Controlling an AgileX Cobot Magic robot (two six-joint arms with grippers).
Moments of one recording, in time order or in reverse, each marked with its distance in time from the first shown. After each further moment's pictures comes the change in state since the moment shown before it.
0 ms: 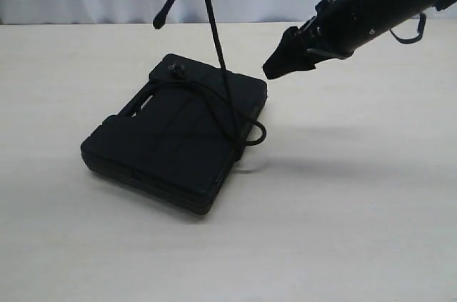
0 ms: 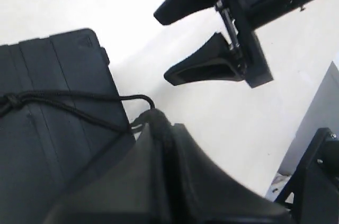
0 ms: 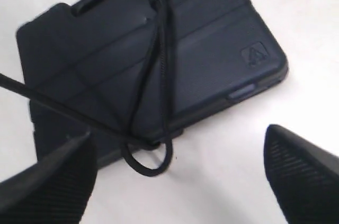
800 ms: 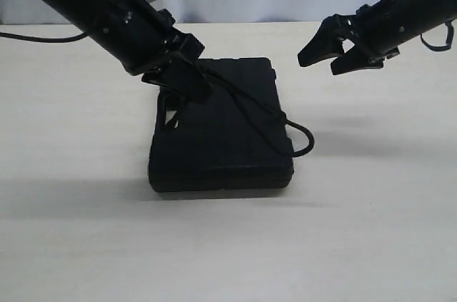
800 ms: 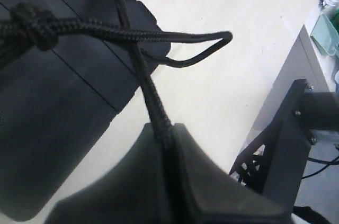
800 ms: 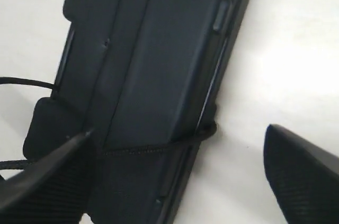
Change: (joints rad) left arm 0.000 0.028 0.418 -0.212 -0.109 0.235; right arm -0.187 0.134 -0.076 0.076 0.088 0.140
